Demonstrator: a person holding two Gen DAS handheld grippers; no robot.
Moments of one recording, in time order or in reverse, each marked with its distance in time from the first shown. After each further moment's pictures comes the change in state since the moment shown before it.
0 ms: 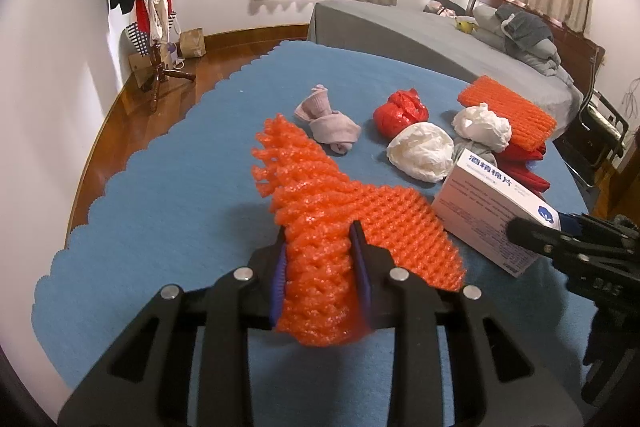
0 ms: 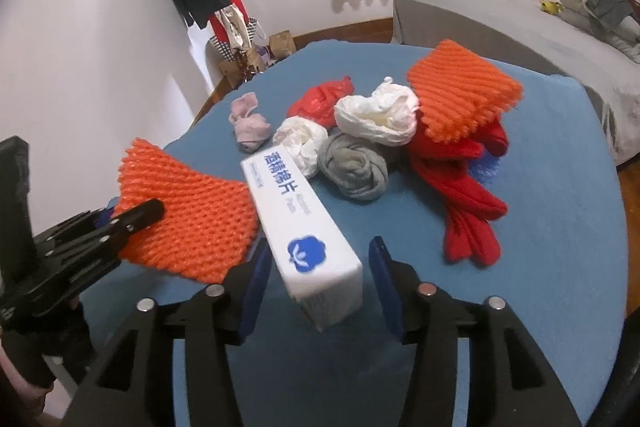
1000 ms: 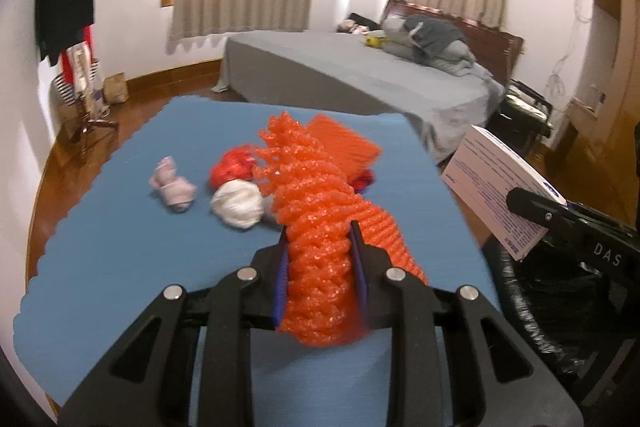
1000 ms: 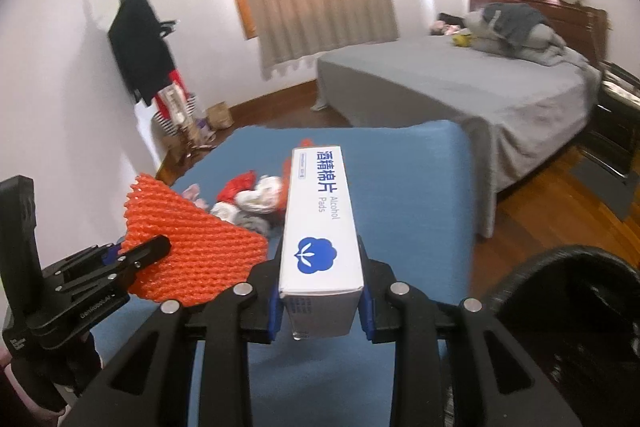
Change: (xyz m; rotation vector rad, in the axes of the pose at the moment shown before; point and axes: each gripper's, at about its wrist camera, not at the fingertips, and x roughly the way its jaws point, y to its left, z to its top) left arm -0.072 -0.128 0.013 0.150 -0.100 -0.267; right arm -0.189 -0.064 -0.029 0.178 -0.257 -0.237
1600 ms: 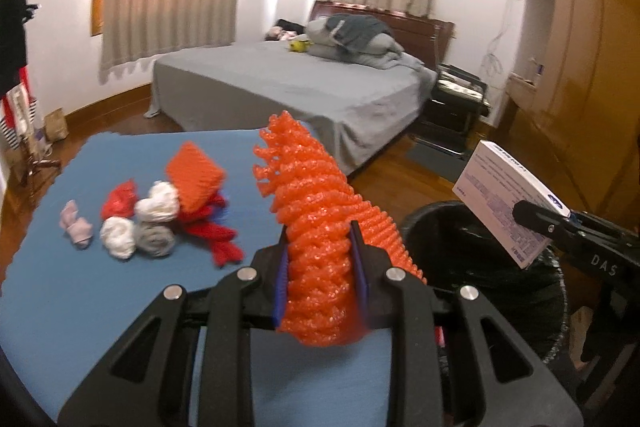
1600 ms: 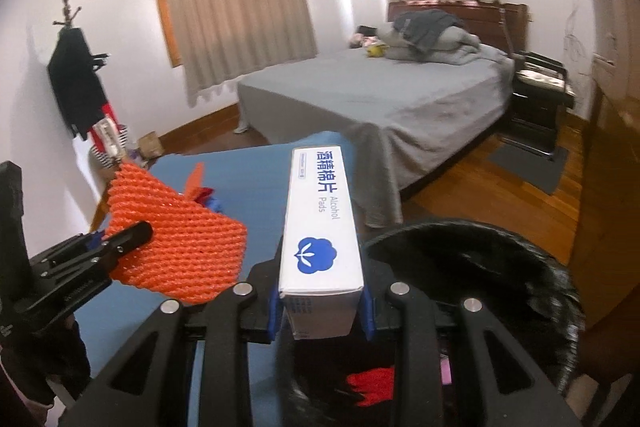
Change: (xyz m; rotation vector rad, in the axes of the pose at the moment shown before) left arm 0.003 -0.121 0.000 0.144 -0.021 -0.203; right arm -0.094 -0.091 -0.024 0.107 -0.064 -0.247
